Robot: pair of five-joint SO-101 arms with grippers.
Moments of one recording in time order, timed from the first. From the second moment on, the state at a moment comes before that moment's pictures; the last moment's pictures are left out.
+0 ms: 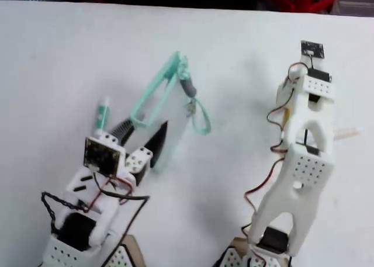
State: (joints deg) left arm 18.0 -100.4 84.2 36.2 -1.0; right arm 16.7 47.3 -31.6 67.1 10.0
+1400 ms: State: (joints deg) left arm 18.0 -100.6 85.0 35.5 -1.0; right arm -14.4 -27.5 -28.0 93.1 10.1
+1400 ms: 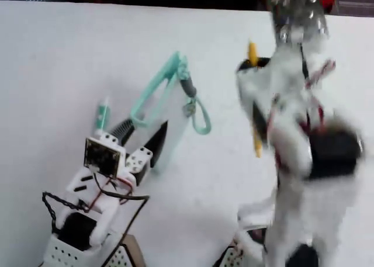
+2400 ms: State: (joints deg) left arm 18.0 -100.5 85.0 35.4 -1.0; right arm -42.3 -28.5 -3.3 40.3 10.0
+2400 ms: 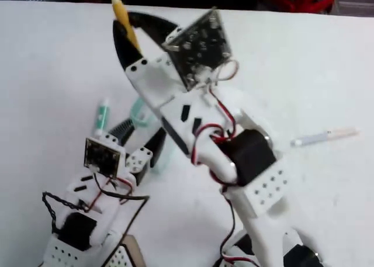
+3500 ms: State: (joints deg) left arm 18.0 -101.1 86.1 34.9 -0.9; right arm 0.6 -40.0 11.1 56.8 17.4
